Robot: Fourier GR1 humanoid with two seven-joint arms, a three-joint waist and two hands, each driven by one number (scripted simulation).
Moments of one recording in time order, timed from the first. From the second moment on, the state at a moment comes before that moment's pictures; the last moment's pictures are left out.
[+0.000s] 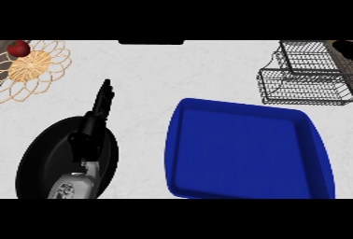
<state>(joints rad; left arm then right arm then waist) -0.14 0.01 -0.09 -1.57 -0.18 0.17 0.05 -0.85 -0.45 -0.31 -1.67 0.95 0.76 0.68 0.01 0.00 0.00</state>
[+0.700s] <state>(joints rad) -0.16 0.02 -0.06 -1.54 -0.17 0.15 0.04 -0.89 -0.55 -0.34 -1.22 1.00 0.45 0.50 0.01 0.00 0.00</state>
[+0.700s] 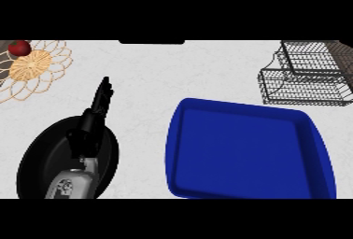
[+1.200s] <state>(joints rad) -0.13 0.02 -0.07 -1.59 -0.17 0.15 0.06 -0.91 -0.52 -0.53 -1.11 0.84 0.29 0.46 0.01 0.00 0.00</state>
